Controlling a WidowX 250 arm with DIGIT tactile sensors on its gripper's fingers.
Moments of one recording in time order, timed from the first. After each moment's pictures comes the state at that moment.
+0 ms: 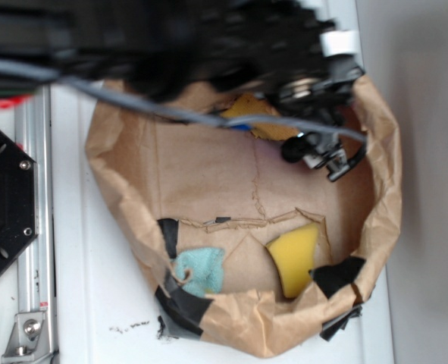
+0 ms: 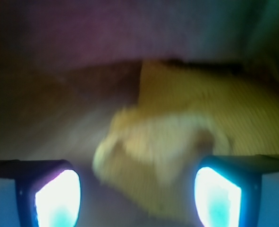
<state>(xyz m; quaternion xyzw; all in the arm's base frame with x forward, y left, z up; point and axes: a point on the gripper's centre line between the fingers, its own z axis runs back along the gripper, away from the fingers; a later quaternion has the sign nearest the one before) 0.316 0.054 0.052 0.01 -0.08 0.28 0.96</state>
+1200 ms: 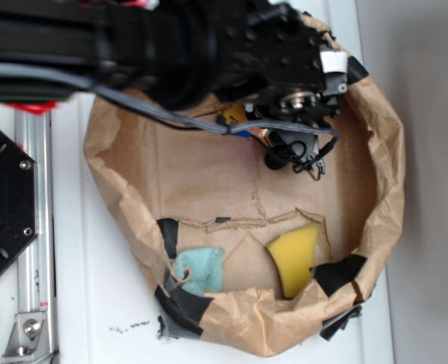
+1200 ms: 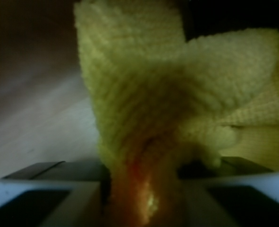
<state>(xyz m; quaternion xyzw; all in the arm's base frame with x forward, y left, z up) 0.300 0.047 0.046 0.01 -0.07 0.24 0.97</state>
